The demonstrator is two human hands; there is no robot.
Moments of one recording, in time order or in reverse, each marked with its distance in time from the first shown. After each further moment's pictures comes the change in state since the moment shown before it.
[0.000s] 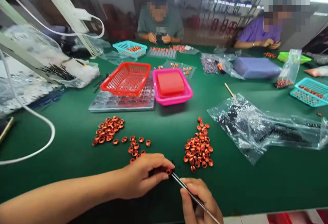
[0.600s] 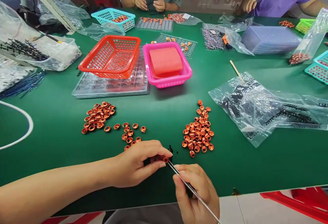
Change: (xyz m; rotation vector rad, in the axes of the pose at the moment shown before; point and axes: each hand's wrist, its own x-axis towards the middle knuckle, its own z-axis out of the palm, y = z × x) left_hand -0.001 -0.002 0.000 0.007 -0.025 0.052; right_hand 0.009 -0.020 -0.002 -0.014 -0.156 0.007
